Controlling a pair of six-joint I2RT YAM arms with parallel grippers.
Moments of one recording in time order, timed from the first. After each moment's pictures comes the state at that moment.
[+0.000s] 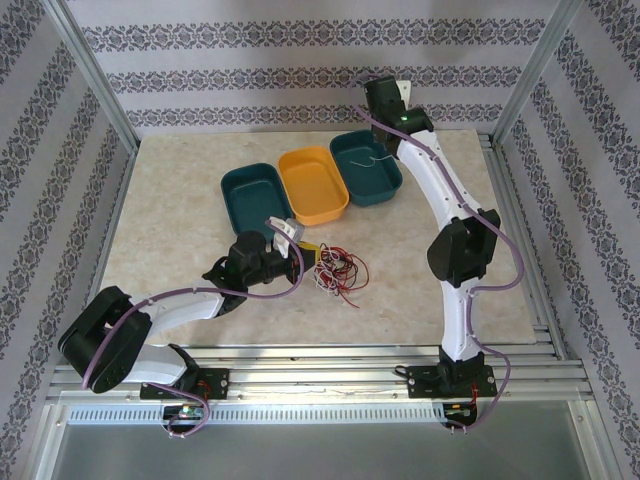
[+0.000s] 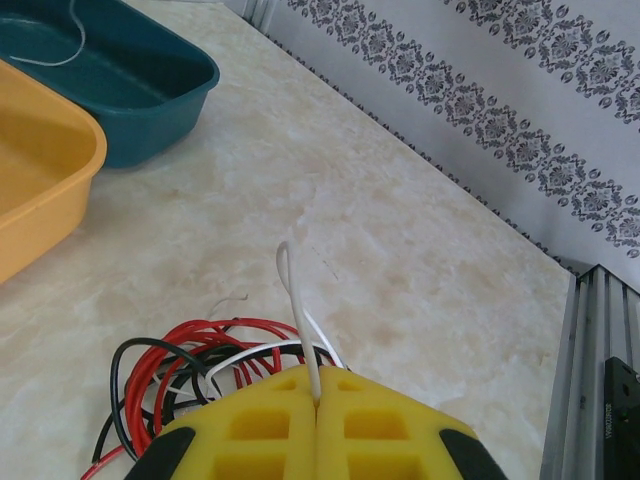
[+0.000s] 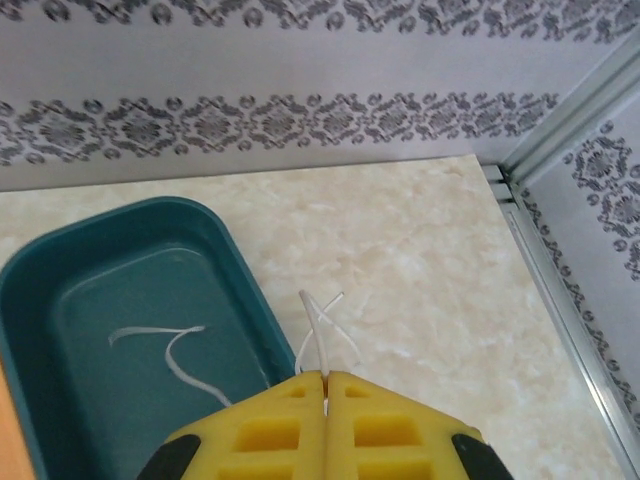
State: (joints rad) left arm -0.65 1.36 0.54 0.54 0.34 -0.33; right arm 0.33 2.12 2.24 -0.92 0.57 0.28
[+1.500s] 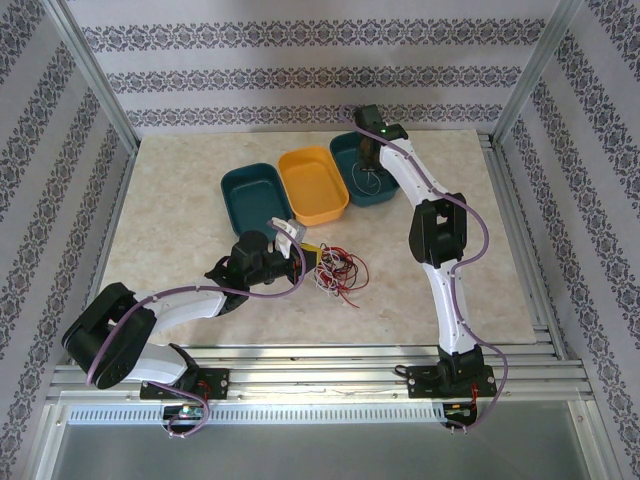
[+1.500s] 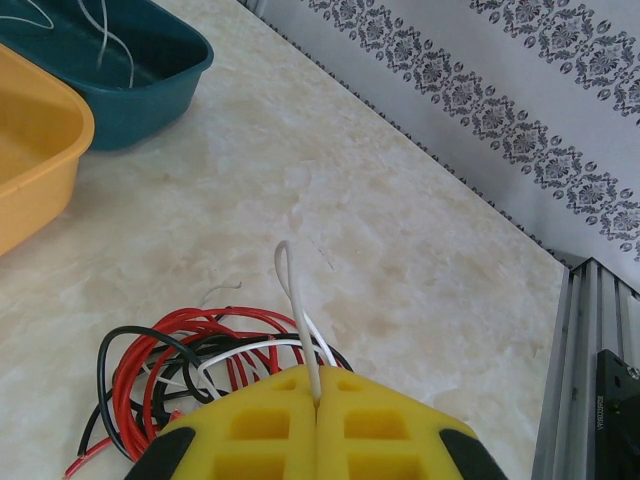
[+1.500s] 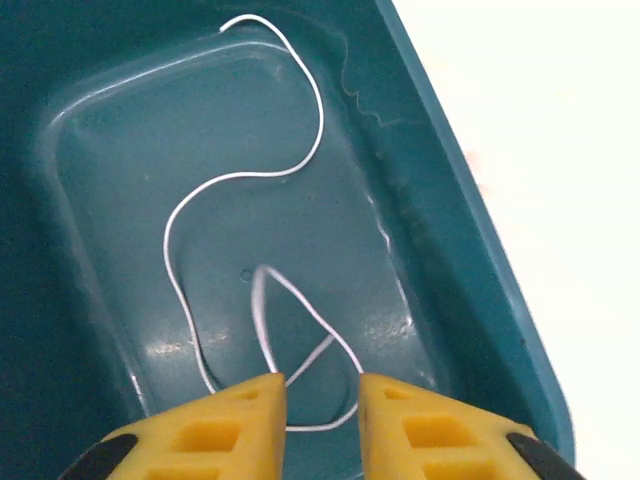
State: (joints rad) left arm -0.65 1.38 0.54 0.54 0.36 -0.34; right arm 0.30 2.43 2.33 -0.97 0.26 0.34
